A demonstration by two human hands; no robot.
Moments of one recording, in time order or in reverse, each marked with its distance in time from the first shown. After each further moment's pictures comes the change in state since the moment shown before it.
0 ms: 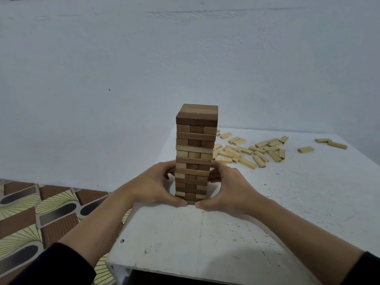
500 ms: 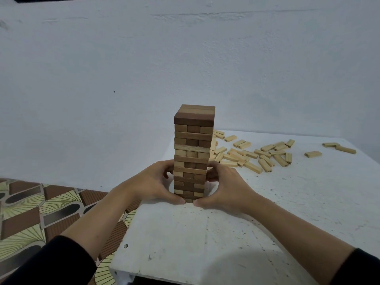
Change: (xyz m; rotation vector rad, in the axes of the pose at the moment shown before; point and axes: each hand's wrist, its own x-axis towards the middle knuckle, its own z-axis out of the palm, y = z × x) left_hand 0.008 -0.012 -0.016 0.009 0.003 -0.030; right_hand 0.022 -0.003 0.007 -0.003 -0.005 -0.013
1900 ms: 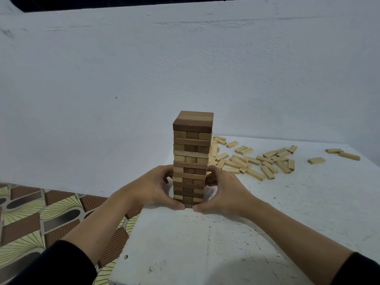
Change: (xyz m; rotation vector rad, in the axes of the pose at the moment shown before) left_hand 0.007 -0.007 -0.007 0.034 -0.008 -0.002; right_hand 0.012 0.001 0.001 -0.001 -0.026 0.005
